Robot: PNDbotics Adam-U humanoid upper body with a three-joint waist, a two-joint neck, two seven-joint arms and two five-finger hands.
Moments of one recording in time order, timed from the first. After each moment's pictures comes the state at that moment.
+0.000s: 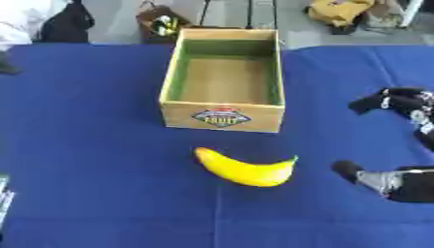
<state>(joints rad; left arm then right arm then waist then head) -0.37 0.25 0.01 -1.98 -0.19 -0.32 0.39 -0.30 -0.87 0.14 -1.99 0.42 -0.09 0.05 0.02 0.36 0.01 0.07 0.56</state>
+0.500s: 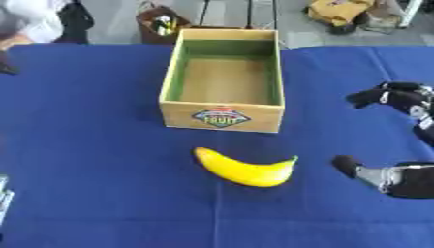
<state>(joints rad) -0.37 0.25 0.01 -1.98 -0.19 -0.32 0.39 -0.34 -0.87 0.15 -1.99 0.42 -0.10 0.07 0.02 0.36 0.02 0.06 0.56</state>
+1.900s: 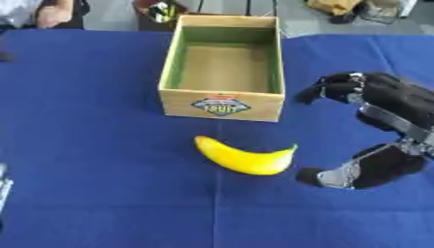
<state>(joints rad) -0.36 0.25 0.01 -1.98 -0.19 -0.32 0.39 -0.53 -0.80 0.26 -1.99 0.48 -0.08 0.46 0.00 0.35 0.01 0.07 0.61</state>
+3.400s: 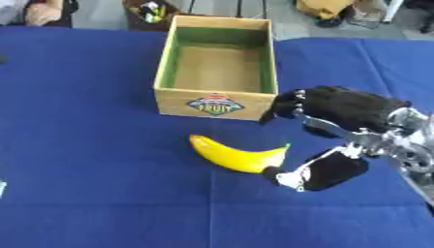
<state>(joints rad) -0.35 0.25 0.01 -1.98 -0.19 -0.32 0.39 -0.63 -0.74 0.40 -1.99 0.66 0.05 0.68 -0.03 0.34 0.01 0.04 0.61</state>
